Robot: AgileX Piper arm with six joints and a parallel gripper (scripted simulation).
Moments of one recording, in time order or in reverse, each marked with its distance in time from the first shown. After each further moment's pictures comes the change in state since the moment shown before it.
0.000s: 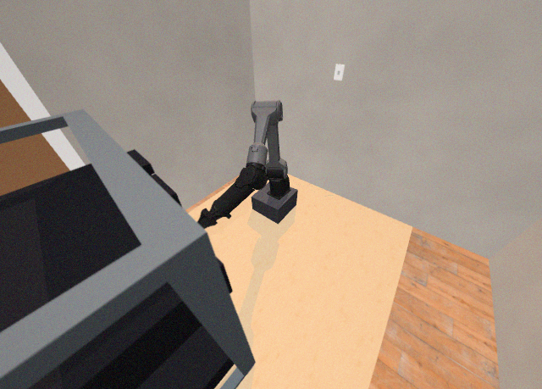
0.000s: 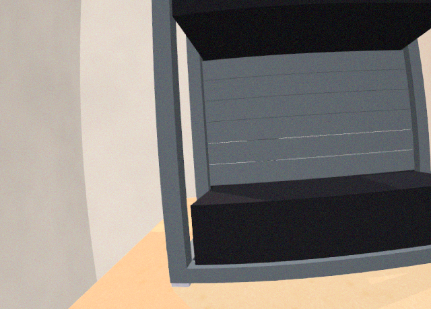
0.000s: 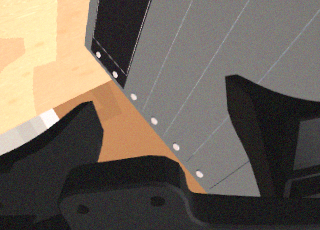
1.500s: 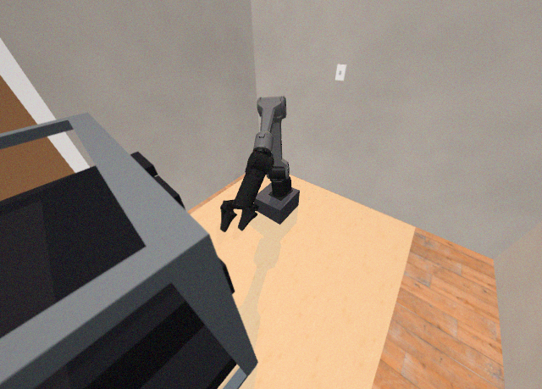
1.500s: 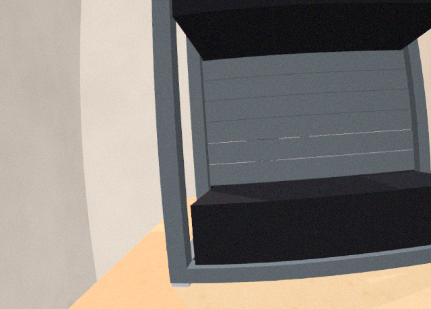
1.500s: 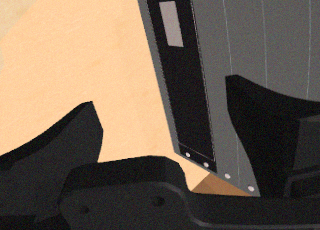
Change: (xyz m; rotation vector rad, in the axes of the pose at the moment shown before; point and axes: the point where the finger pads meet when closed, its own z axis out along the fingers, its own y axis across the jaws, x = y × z) arm -0.063 0.004 -0.059 -0.037 -0.428 0.508
